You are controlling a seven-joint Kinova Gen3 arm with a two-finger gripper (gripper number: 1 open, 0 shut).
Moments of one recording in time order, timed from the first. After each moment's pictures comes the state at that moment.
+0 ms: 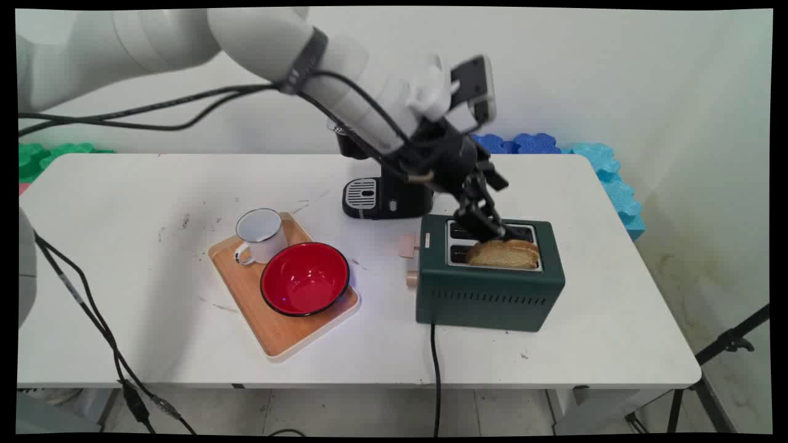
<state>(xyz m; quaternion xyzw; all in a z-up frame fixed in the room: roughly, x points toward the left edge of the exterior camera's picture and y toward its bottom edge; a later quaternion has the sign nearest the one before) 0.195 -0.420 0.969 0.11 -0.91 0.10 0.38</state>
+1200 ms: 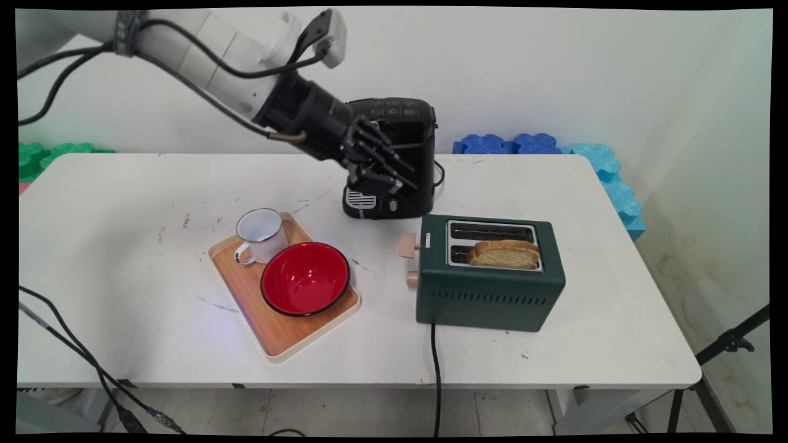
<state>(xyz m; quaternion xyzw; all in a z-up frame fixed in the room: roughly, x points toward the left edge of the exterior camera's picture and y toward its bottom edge) 0.343 -0.389 0.989 0.19 -0.89 0.08 0.40</state>
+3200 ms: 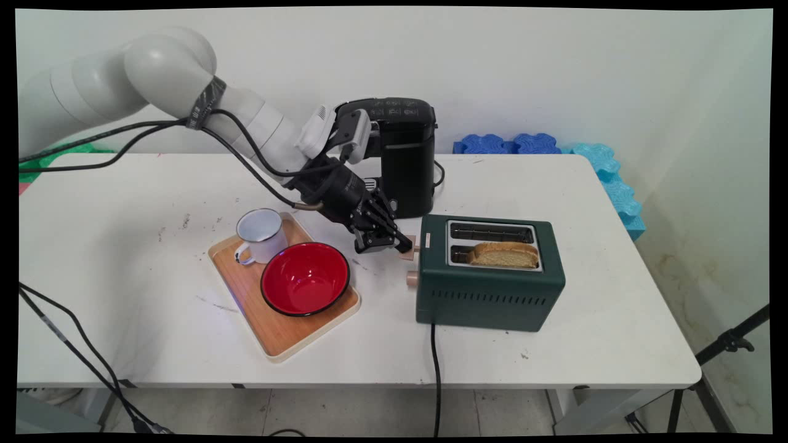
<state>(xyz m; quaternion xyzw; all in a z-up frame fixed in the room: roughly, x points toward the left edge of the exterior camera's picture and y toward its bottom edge) 0.332 -0.413 0.887 0.13 -0.92 0.04 0.36</state>
